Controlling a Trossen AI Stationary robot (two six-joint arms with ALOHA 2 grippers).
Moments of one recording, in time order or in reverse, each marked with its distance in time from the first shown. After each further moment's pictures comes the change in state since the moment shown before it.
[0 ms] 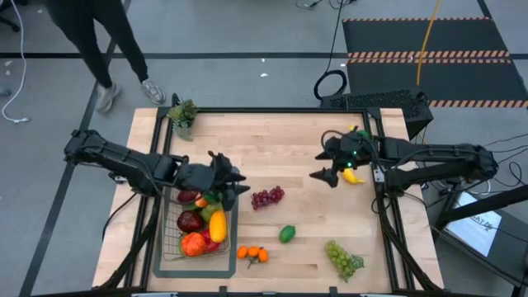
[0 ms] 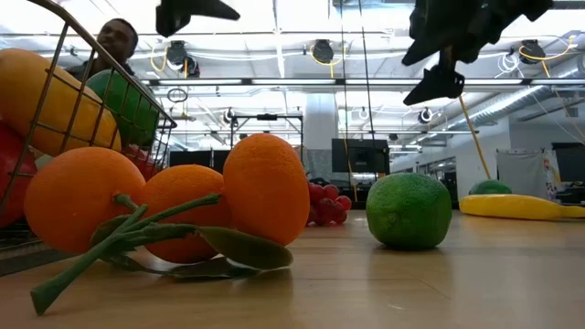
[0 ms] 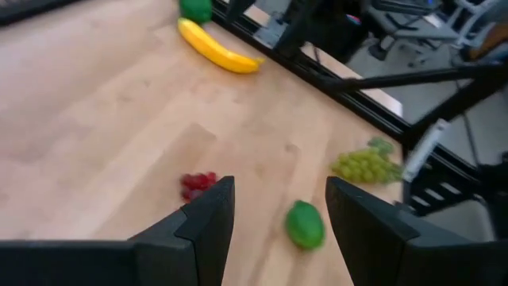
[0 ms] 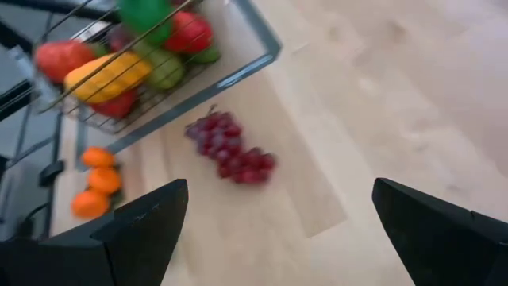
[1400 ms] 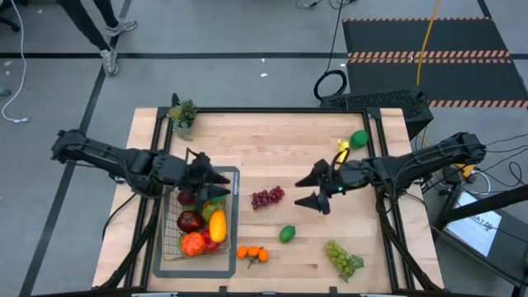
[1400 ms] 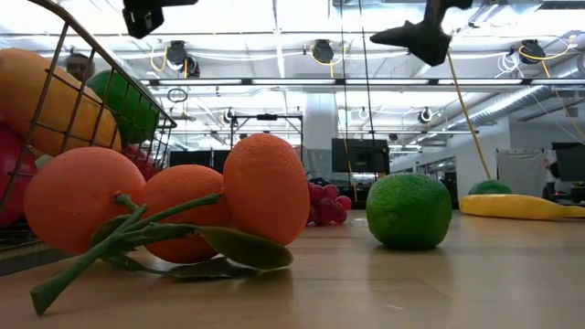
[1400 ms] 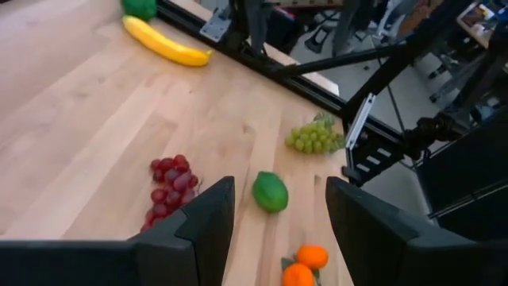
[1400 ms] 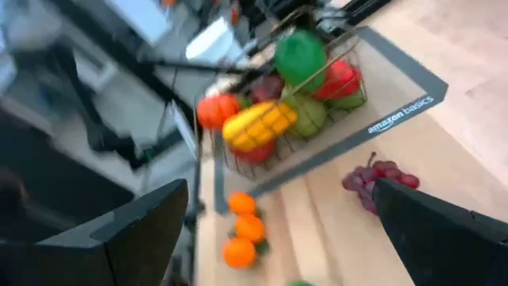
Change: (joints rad) left arm 0.004 -0.278 -0.202 0.053 0.176 0.087; right arm 0.367 0.159 0.003 0.466 0.141 0.282
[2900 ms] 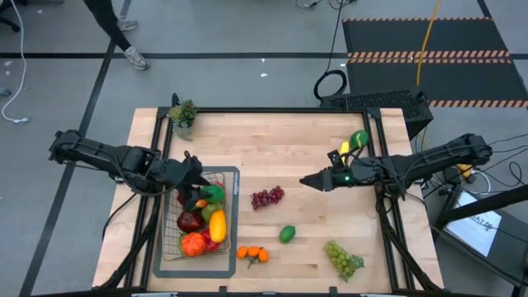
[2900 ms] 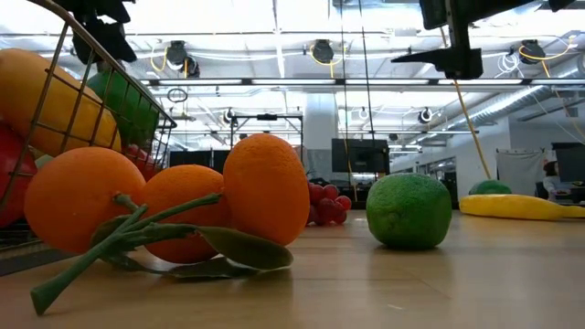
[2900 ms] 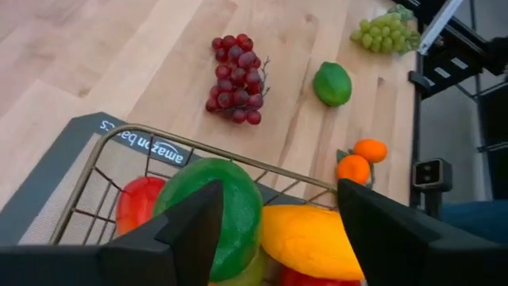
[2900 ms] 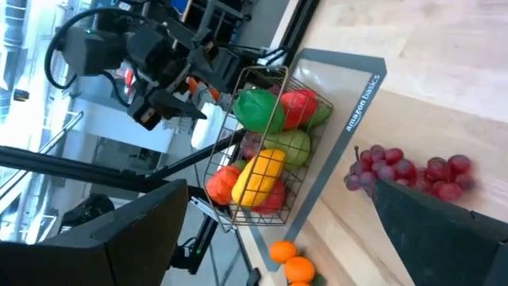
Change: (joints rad) left arm 0.008 -0.083 0.000 -0.432 0.069 -0.090; right arm -0.016 -0.145 -0.124 0.029 0.179 0.532
